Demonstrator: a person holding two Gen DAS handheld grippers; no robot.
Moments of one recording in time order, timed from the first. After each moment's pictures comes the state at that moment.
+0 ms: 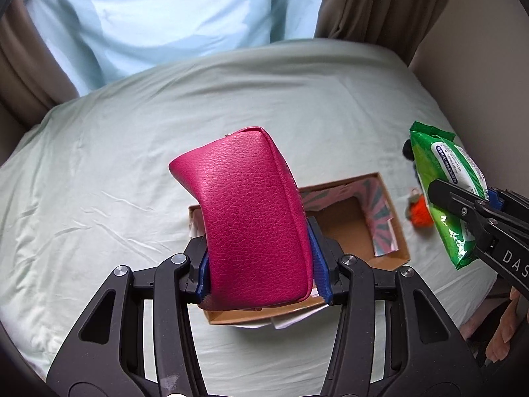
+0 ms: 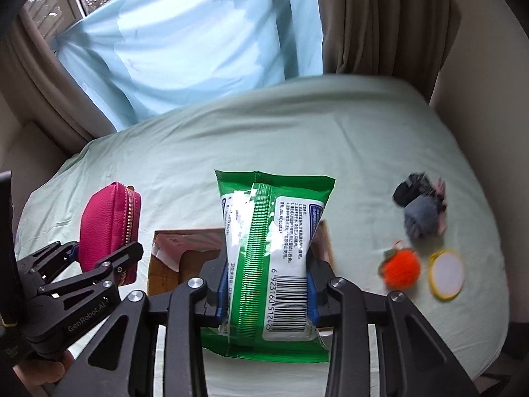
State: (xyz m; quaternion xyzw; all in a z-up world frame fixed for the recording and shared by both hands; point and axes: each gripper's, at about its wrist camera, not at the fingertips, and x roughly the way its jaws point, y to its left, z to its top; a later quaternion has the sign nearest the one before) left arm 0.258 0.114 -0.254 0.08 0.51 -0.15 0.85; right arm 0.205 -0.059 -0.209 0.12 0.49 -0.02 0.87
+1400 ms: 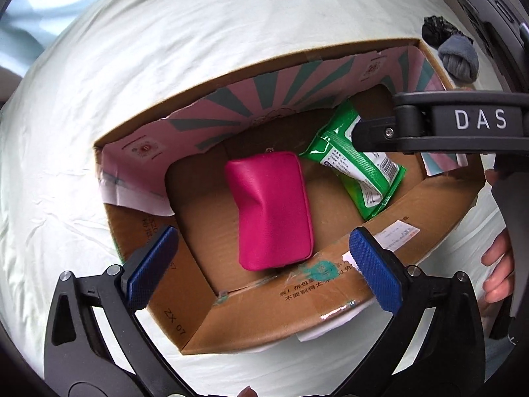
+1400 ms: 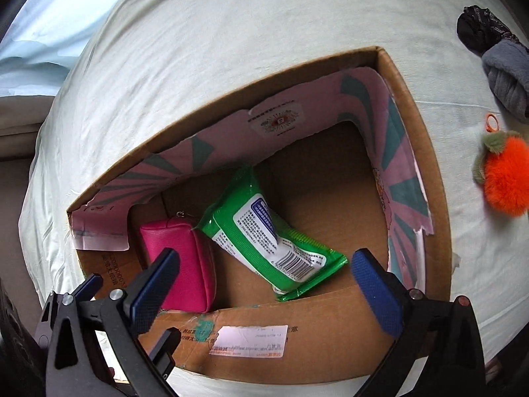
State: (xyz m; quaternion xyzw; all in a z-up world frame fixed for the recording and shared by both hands) left arm 0.261 0.097 -0.438 0.17 0.63 -0.19 0.73; right arm 0.267 -0.068 -0.429 0.26 0.68 -0.04 0.68
